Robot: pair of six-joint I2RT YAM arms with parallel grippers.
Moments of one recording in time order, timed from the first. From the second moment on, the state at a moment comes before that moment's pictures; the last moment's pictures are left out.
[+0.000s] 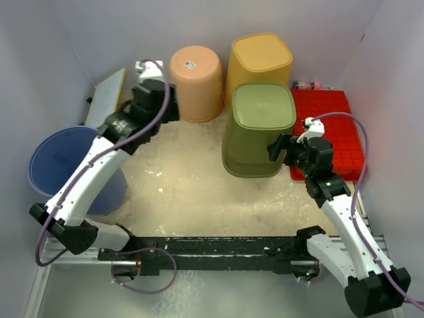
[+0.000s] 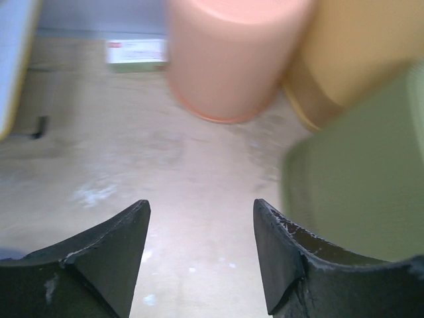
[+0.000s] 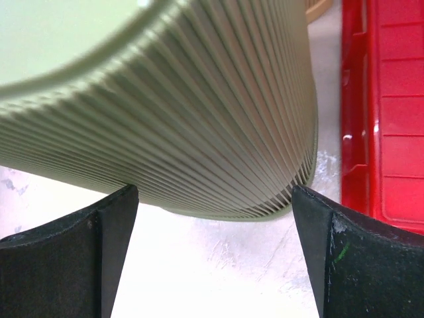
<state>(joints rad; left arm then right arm) -0.66 1.39 1.66 -0.76 -0.52 -0.38 0.22 0.85 0.73 -0.28 0.00 0.34</state>
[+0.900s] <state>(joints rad) -0.27 1.15 1.42 -1.16 -0.76 -0.50 0.22 0.82 0.78 -0.30 0.07 0.32</state>
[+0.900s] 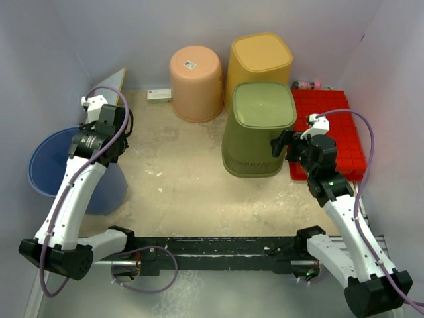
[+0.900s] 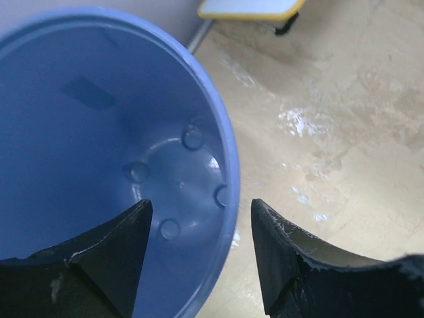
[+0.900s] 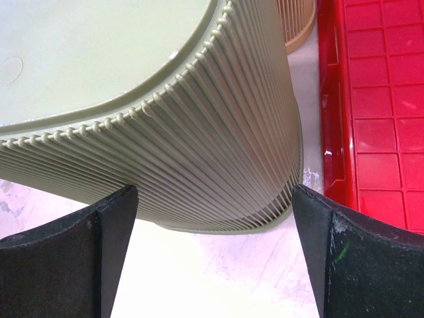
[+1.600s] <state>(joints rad) -0.25 1.20 1.38 -0.68 0.02 -0.54 0.22 0.80 0.83 -0.35 0.09 0.31</state>
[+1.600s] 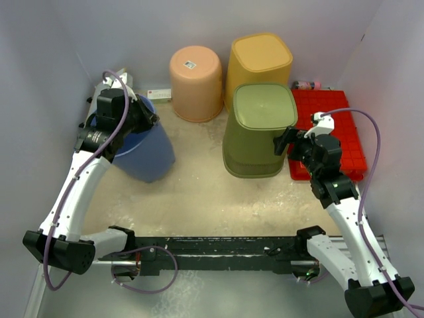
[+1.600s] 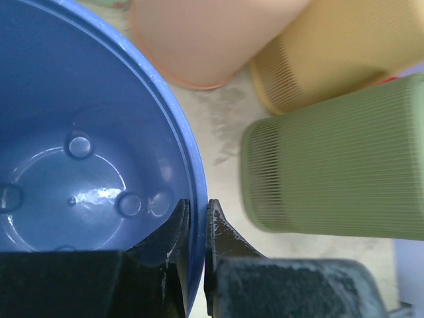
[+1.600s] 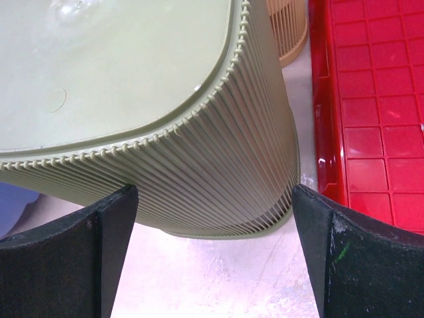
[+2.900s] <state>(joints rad) -0.25 1.12 1.14 -0.67 -0.08 -0.49 0.22 0.85 1.05 -0.26 -0.34 0.22</state>
